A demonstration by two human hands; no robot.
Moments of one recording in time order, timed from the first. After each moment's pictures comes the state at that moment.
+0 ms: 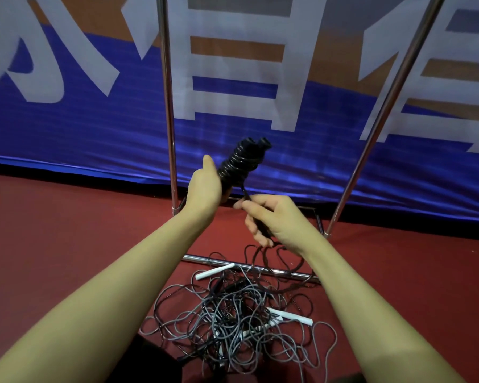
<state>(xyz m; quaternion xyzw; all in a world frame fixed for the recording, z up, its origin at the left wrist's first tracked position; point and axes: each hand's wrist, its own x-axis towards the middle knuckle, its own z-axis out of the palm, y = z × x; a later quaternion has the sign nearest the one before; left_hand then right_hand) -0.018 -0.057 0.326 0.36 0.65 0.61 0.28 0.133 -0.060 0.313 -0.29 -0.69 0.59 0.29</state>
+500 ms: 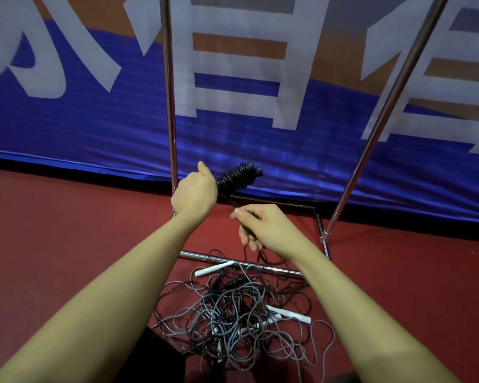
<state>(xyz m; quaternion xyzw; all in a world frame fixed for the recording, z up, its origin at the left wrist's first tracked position) -0.027 -0.057 0.310 0.35 0.84 0.39 0.14 0.124 -0.066 0.298 -0.36 -0.76 0.49 0.22</state>
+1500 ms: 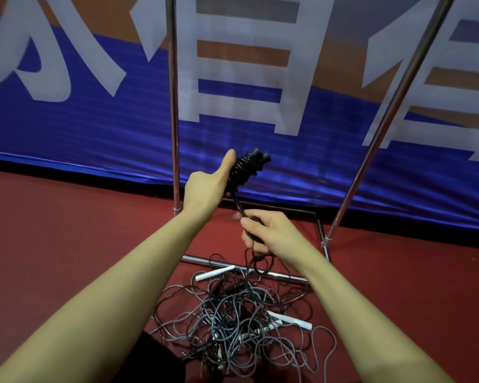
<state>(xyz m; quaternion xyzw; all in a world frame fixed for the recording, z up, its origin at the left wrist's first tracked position) -0.020 -0.070 0.330 0.33 0.72 0.55 0.26 0.128 -0.067 0.296 -0.30 -0.69 0.60 0.26</state>
